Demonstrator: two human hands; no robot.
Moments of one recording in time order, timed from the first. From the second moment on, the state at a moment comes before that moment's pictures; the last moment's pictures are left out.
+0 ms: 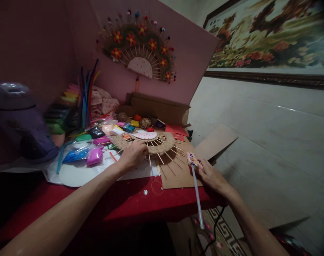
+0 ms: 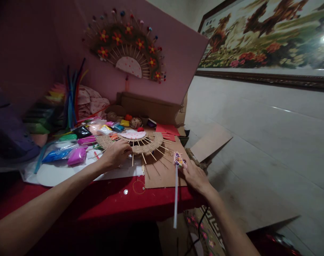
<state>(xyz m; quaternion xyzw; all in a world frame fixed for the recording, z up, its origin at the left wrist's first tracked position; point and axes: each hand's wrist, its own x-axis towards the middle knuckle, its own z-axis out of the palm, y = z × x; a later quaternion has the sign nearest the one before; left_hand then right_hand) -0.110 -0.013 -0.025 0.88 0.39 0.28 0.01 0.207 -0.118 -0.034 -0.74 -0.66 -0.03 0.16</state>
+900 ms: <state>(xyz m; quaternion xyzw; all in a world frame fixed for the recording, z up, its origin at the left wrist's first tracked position) -0.110 -0.022 -0.022 0.89 0.38 0.26 -0.03 0.042 -0.077 -0.010 -0.61 -0.76 -0.20 0.13</state>
